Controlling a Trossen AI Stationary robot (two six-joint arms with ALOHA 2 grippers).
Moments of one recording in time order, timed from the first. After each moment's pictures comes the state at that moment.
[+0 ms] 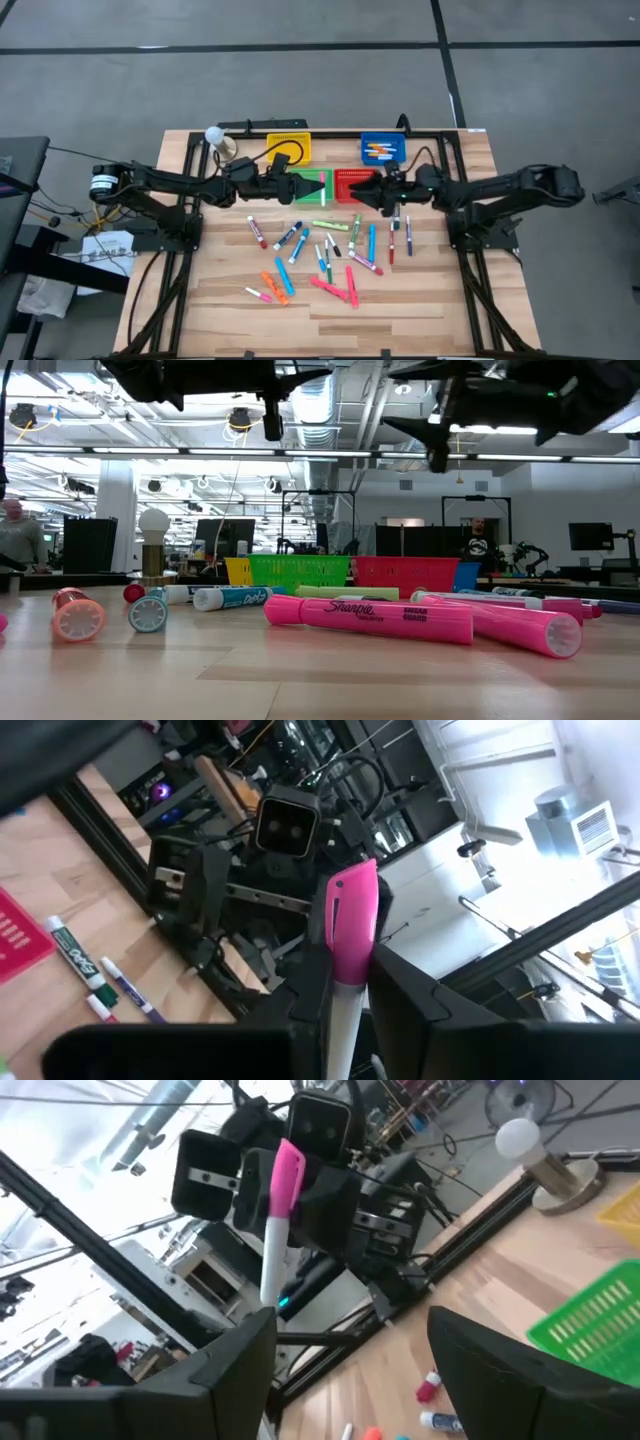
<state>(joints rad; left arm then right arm) 0.09 1.39 0.75 0.77 0.10 -0.98 -0.14 1.21 0.47 0.82 -0.16 0.72</state>
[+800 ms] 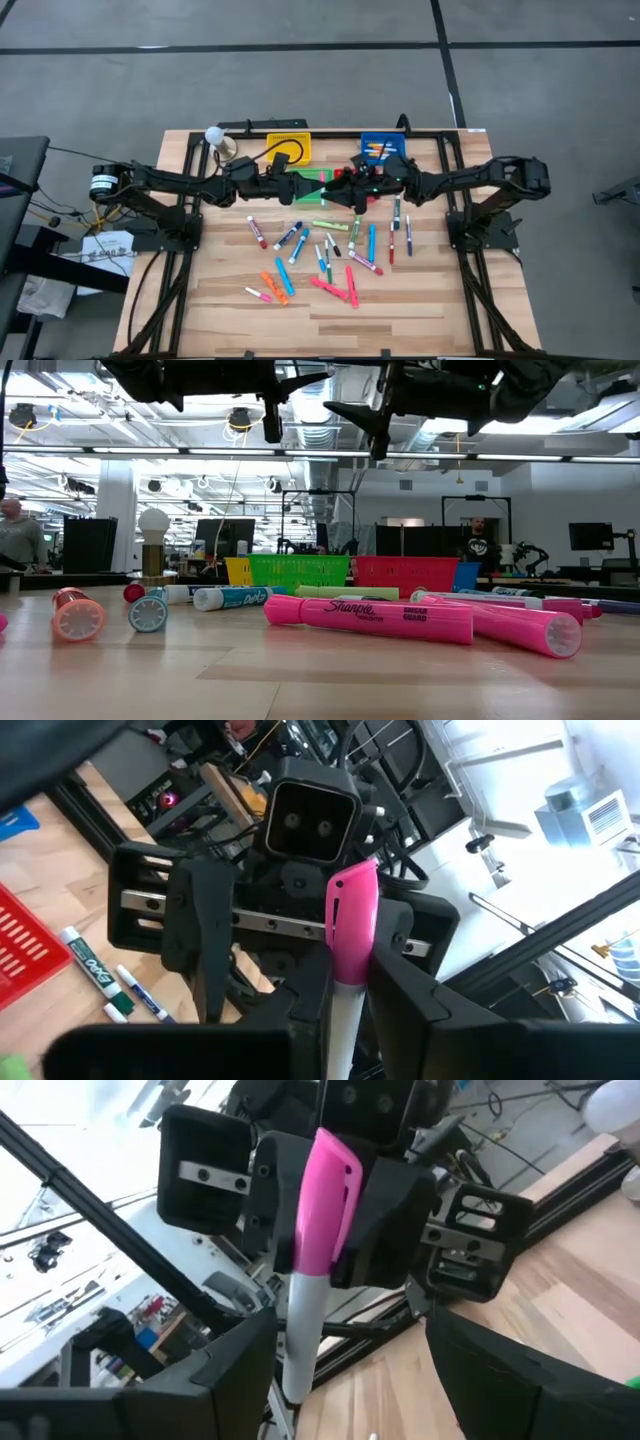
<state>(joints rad) 0.09 1.39 0.75 0.76 0.10 -0.94 -0.15 1.50 0.77 0.78 -0.32 0.71</state>
